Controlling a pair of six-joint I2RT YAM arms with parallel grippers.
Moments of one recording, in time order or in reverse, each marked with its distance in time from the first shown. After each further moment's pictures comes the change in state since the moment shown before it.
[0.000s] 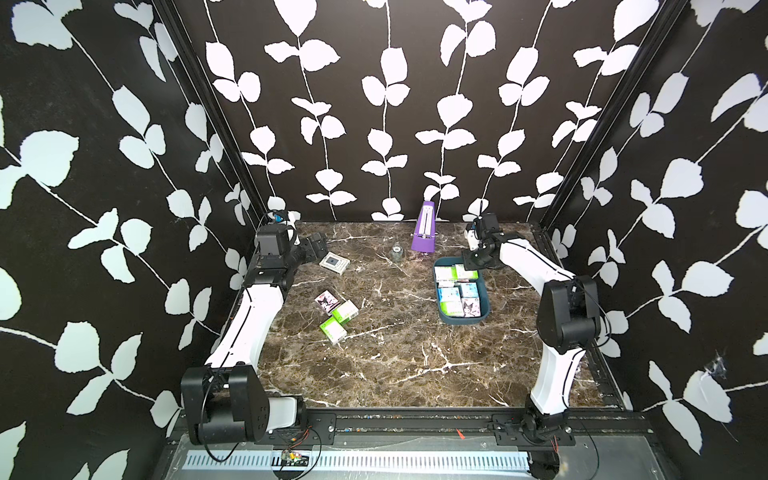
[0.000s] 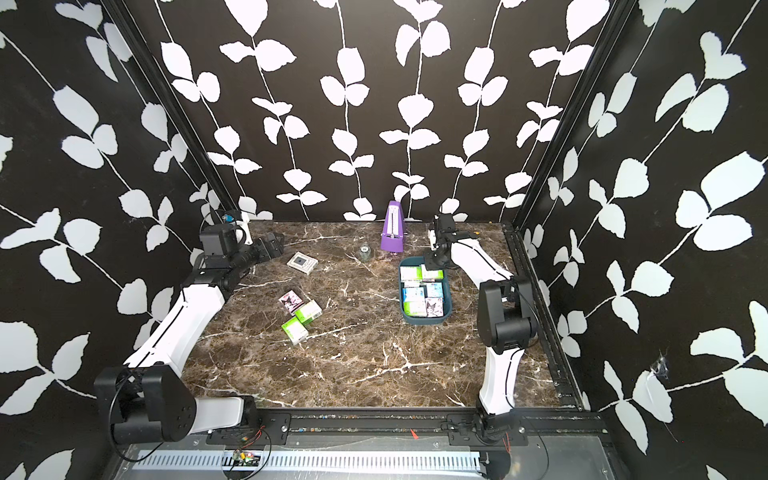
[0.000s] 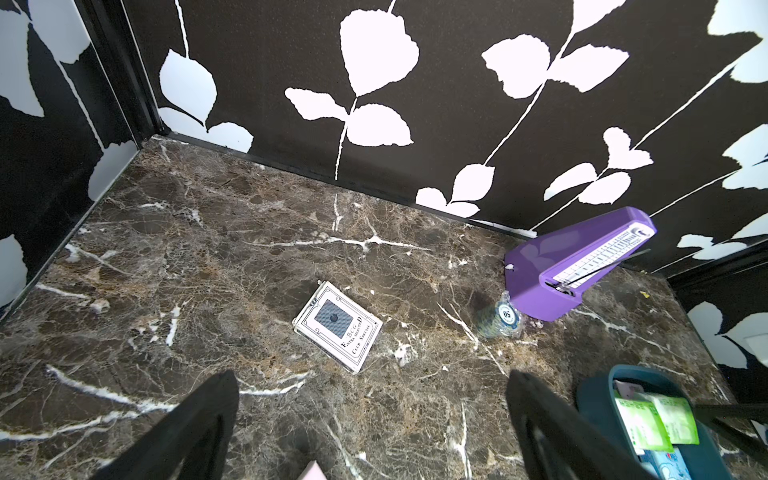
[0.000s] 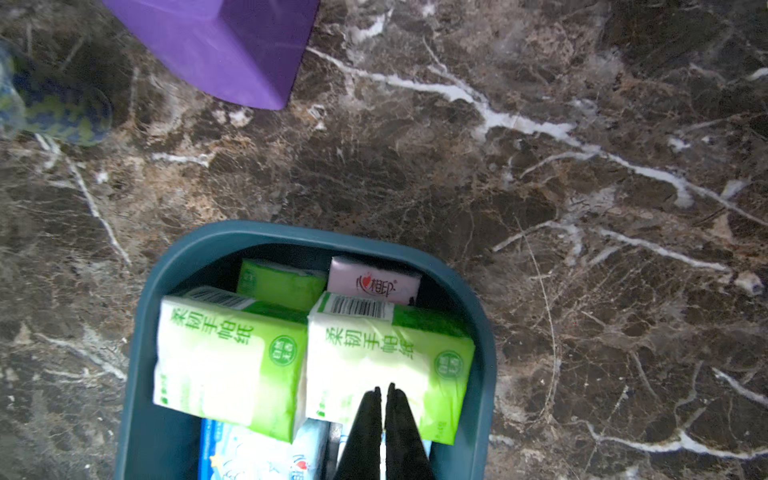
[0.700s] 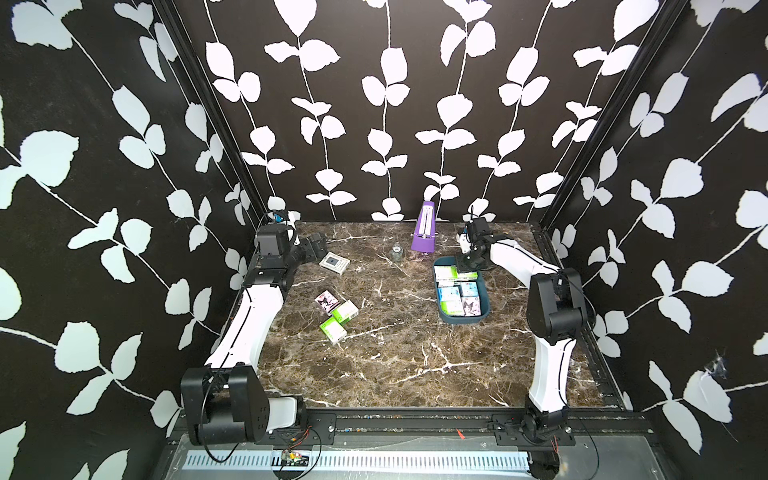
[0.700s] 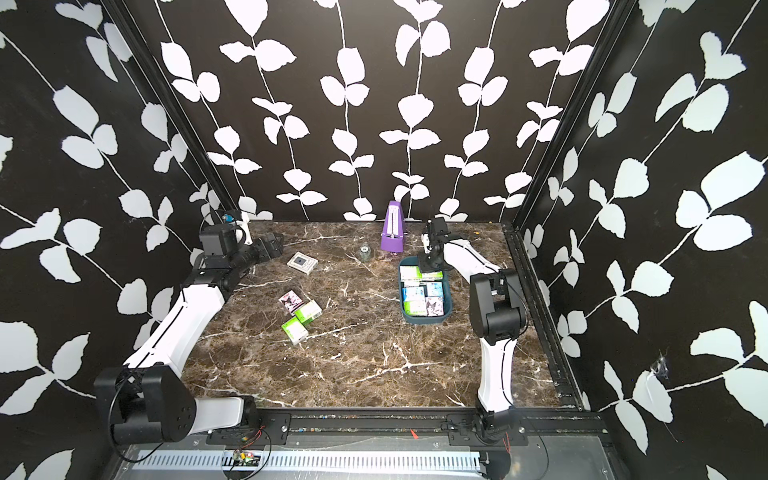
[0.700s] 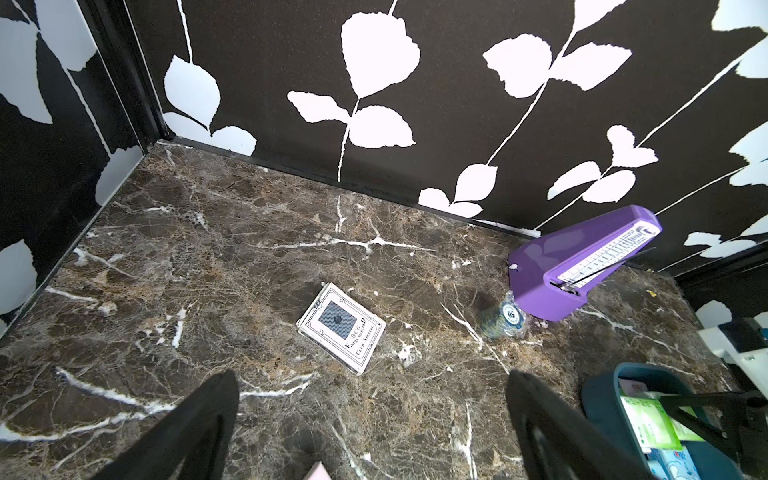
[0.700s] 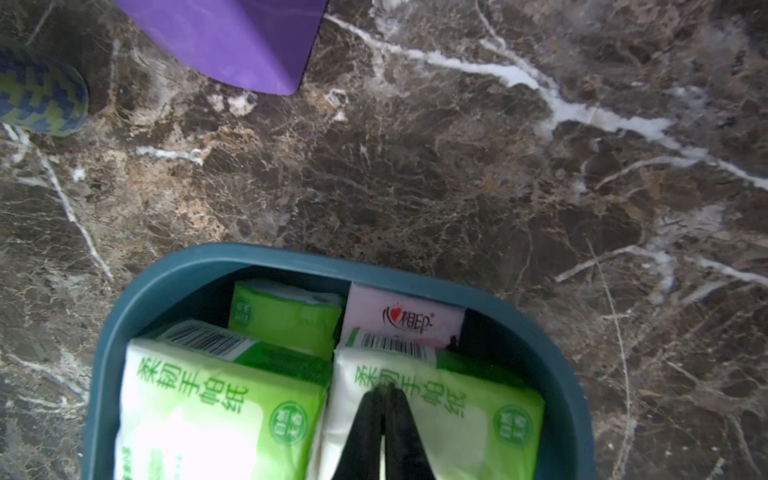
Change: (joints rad) left arm 0.000 -0.002 0.000 0.000 -0.008 0.014; right arm 0.017 0.097 0.038 0.028 -0.018 0.002
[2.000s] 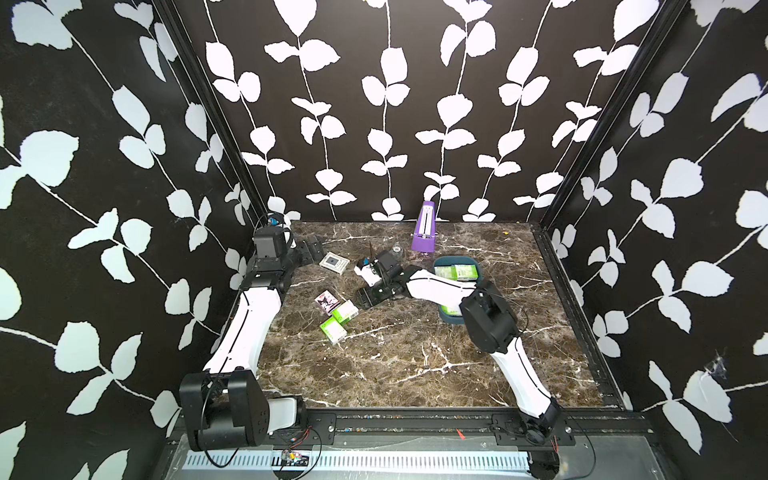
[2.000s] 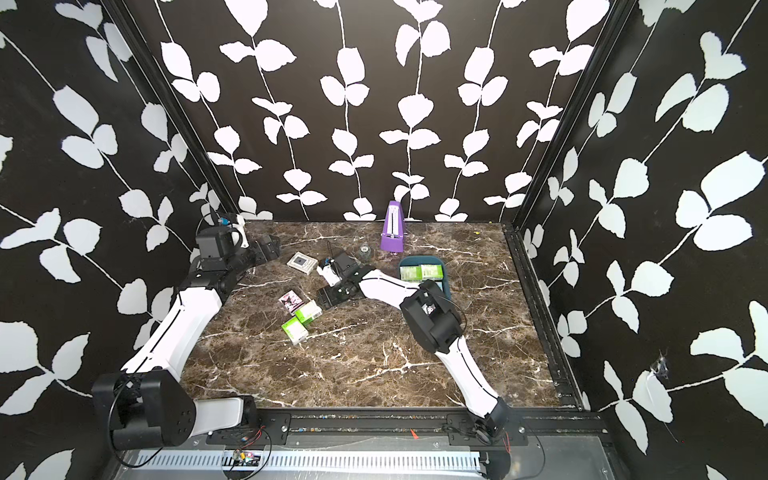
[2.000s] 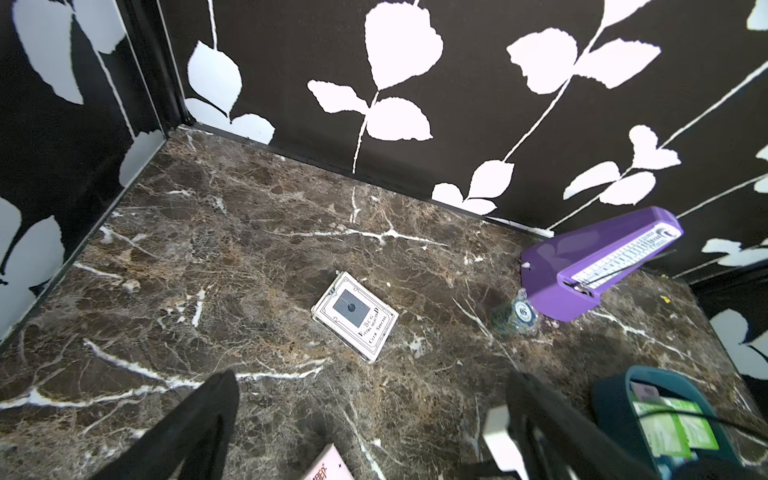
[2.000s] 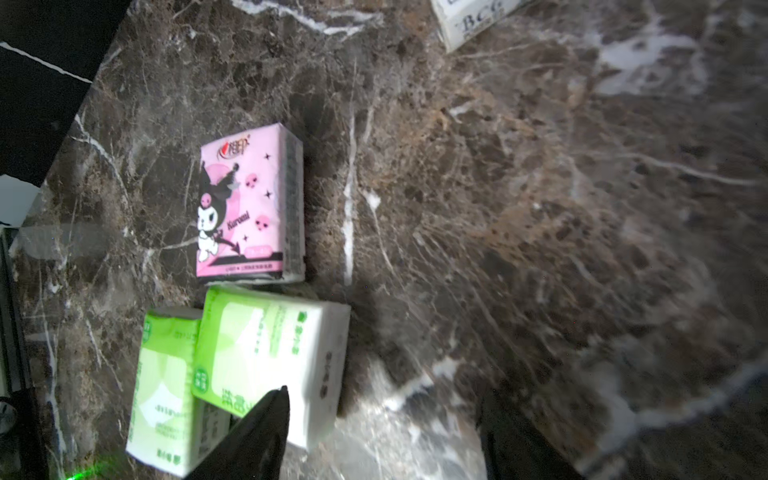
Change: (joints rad) left arm 0.023 -0.024 -0.019 -0.035 0.003 -0.006; right arm 0.578 0.319 0.249 0.280 -0.297 0.179
